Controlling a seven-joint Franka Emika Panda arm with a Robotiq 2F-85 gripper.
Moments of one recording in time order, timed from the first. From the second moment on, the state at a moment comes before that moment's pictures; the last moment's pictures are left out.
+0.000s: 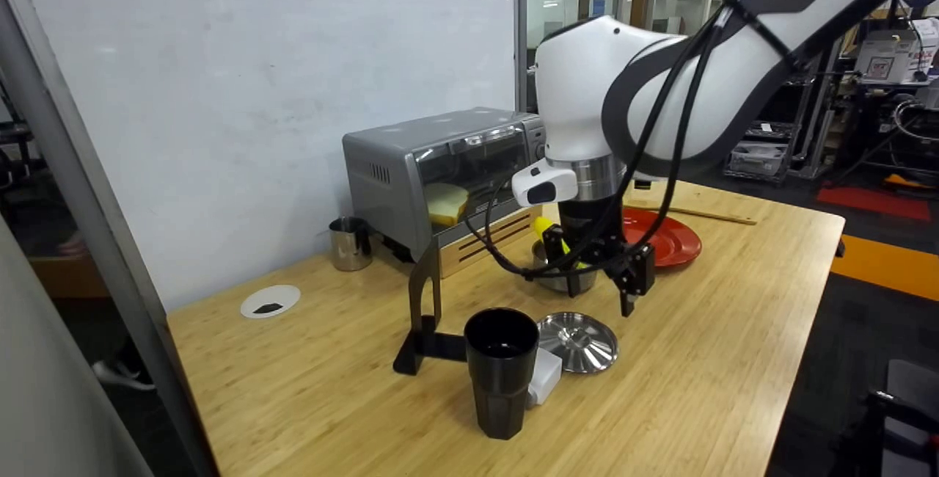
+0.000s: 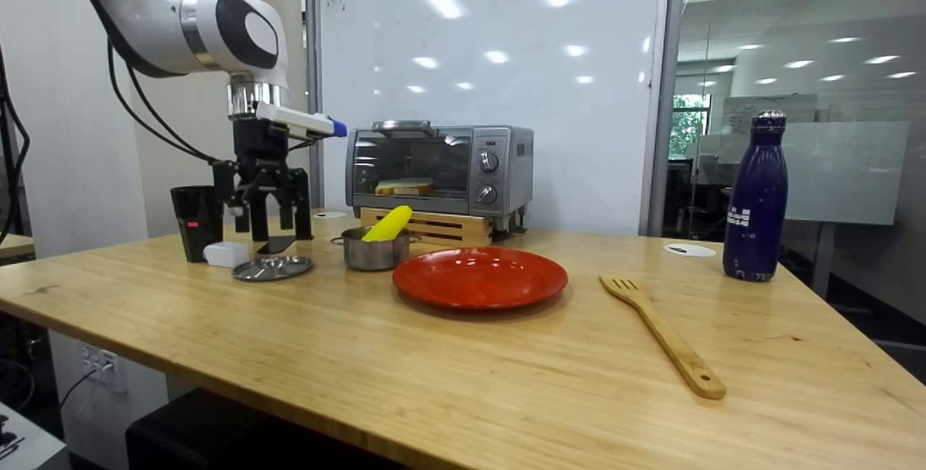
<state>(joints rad) 0.09 0.21 0.18 -2.19 -0.17 2.25 -1.22</state>
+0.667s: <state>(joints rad) 0.08 -0.06 0.09 -2.22 -0.16 2.03 -0.81</state>
